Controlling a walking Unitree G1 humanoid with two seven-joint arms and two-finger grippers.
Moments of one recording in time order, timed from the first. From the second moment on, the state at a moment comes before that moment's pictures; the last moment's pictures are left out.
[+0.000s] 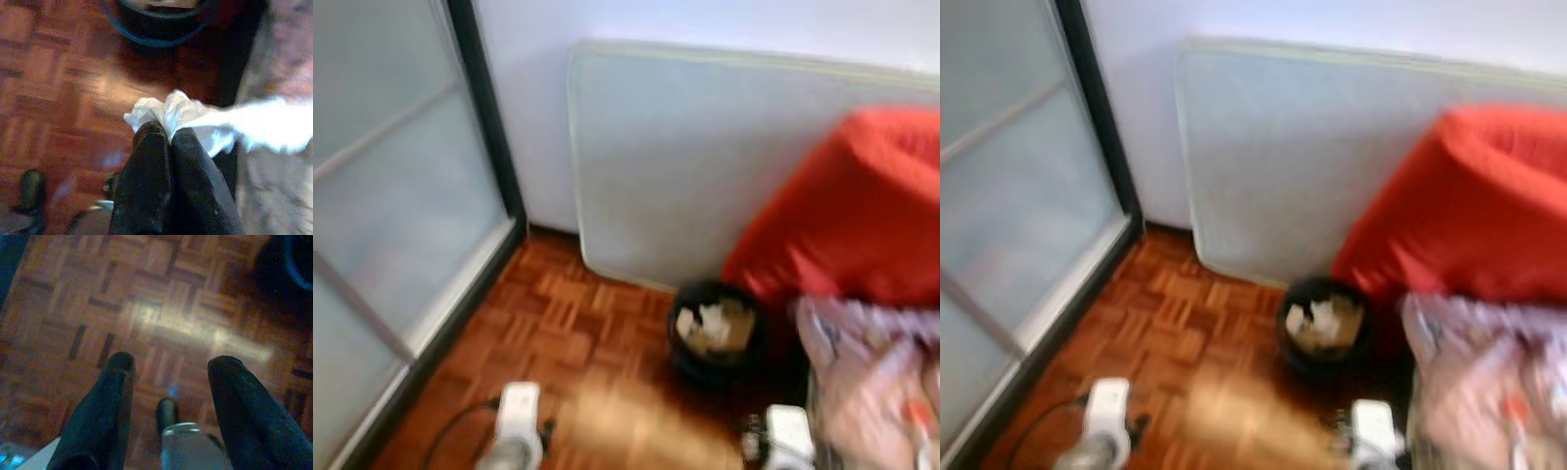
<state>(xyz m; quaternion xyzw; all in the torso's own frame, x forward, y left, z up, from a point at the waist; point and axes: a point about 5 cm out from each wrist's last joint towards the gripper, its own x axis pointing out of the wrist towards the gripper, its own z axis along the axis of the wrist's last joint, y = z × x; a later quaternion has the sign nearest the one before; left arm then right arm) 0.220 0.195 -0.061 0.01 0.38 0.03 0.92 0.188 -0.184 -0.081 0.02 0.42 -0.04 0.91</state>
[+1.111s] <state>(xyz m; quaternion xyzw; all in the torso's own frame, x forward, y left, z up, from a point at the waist) 0.213 0.197 -0.065 0.02 0.39 0.03 0.92 0.192 -0.175 -0.079 0.02 0.42 -0.03 0.91</state>
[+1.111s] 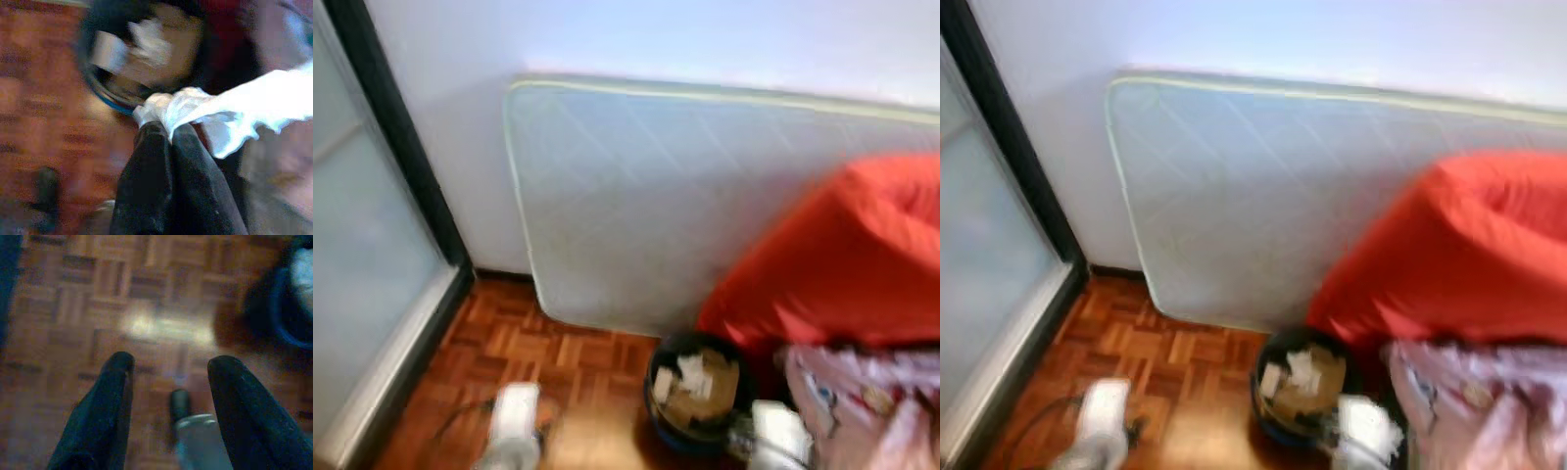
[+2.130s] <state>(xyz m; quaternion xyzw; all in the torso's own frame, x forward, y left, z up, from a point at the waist) 0.216 0.190 -0.064 0.01 0.39 0.01 0.92 0.191 -0.182 -0.079 0.01 0.42 -0.04 0.91</state>
